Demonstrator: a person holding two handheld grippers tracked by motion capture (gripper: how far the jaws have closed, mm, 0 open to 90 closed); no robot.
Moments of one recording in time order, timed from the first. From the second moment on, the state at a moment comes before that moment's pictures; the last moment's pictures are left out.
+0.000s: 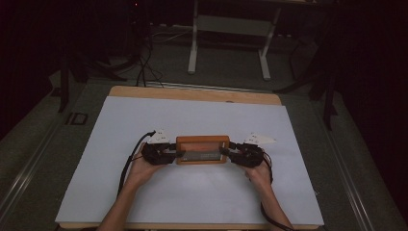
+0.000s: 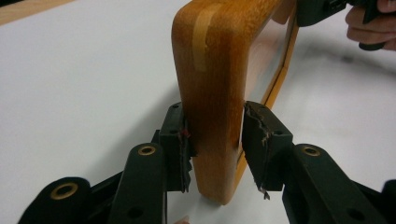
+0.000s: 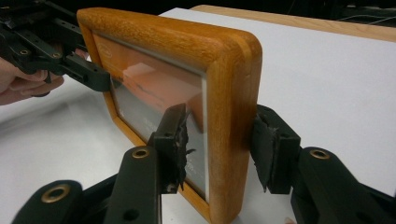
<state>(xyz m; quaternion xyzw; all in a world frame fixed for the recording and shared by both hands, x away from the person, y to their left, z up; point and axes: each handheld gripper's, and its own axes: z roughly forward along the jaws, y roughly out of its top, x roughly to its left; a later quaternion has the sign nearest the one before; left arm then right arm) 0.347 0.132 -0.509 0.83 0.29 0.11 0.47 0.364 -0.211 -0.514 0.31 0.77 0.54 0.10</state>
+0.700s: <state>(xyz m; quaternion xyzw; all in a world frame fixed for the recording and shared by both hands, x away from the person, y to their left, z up) 0.347 0.141 -0.515 0.81 0.34 0.12 0.46 0.361 -0.202 -0.518 0.31 0.79 0.52 0.10</state>
